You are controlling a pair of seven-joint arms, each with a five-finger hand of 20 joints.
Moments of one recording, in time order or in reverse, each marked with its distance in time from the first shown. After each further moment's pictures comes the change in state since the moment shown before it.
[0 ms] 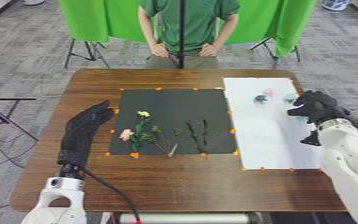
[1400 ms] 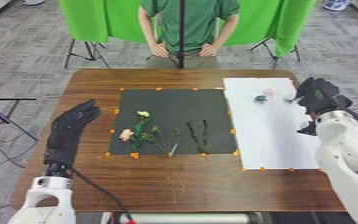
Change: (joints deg) left arm 0.7 3.4 -3.1 0.4 -3.7 3.8 0.7; right arm 0.7 0.7 -1.1 -9.3 0.3 2.9 4.3
